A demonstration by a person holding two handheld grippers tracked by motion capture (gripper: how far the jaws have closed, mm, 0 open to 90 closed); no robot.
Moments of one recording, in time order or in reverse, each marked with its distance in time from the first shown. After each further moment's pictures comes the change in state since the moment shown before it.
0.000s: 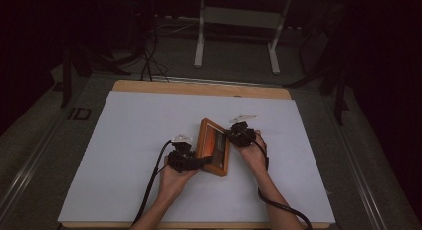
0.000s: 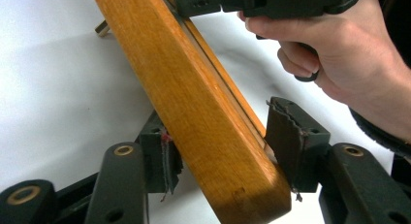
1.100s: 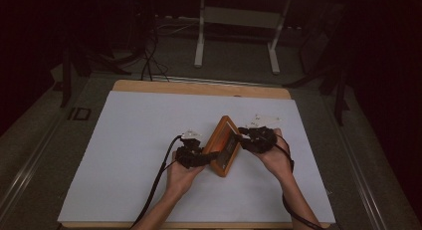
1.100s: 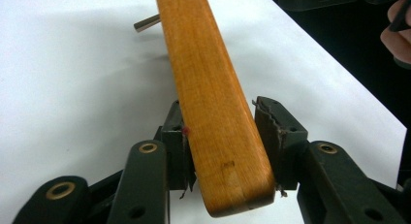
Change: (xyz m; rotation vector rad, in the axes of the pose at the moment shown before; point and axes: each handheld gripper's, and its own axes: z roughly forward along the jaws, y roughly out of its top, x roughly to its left) left arm -0.022 0.020 0.010 -0.005 0.024 0.066; right arm 0.009 0.011 -0.100 -0.093 0.060 -0.204
